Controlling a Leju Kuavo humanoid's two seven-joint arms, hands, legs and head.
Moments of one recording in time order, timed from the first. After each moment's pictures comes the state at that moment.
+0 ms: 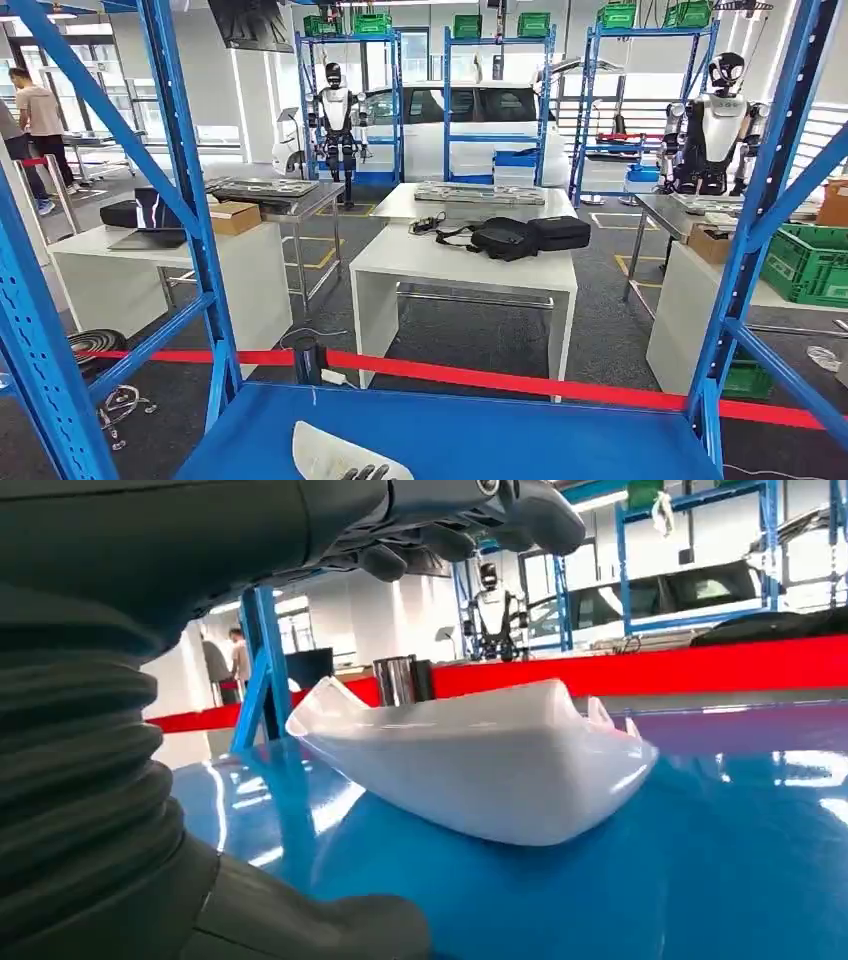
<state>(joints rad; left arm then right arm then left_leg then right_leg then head) -0.69 -0.17 -0.38 -0.27 -1.45 0.54 -0.15 -0.06 0.05 -0.98 -0.21 1.36 0.01 -0.09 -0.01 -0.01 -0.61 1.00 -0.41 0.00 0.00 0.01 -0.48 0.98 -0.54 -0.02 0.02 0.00</state>
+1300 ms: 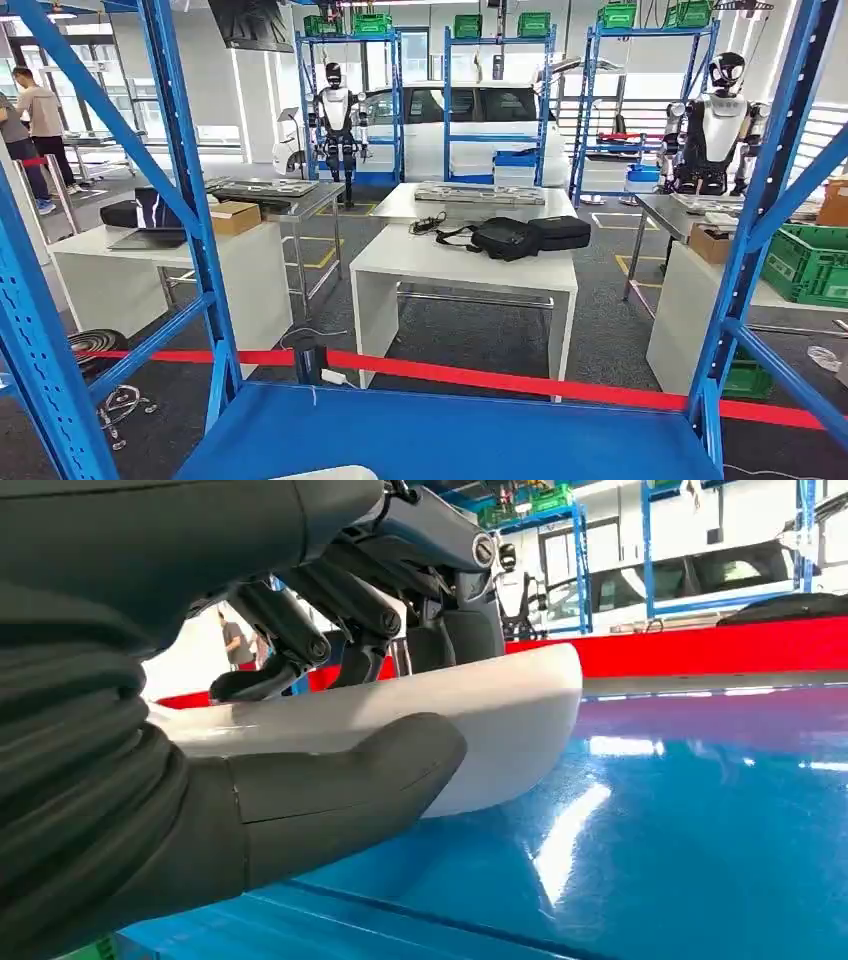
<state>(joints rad) -0.67 -0.18 -0.38 -0.26 -1.43 0.54 -0.12 -0.06 0.06 -0.98 -0.21 1.37 0.02 -0.08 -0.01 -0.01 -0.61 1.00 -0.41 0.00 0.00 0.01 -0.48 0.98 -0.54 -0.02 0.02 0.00</state>
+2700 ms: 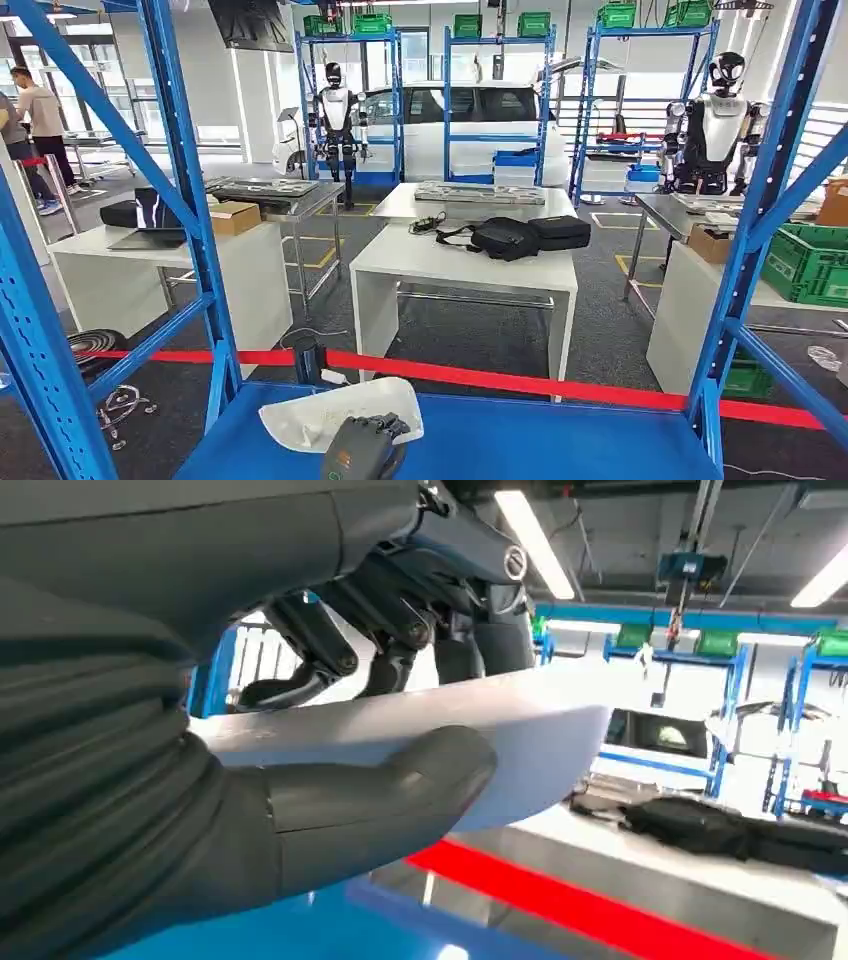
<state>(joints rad) -0.87 -0.26 -0.28 -0.33 -1.29 0.56 -0.37 -0.06 0.06 -0.99 -0.21 1.37 0.02 -0.10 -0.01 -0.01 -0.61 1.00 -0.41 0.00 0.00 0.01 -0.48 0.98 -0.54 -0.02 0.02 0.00</state>
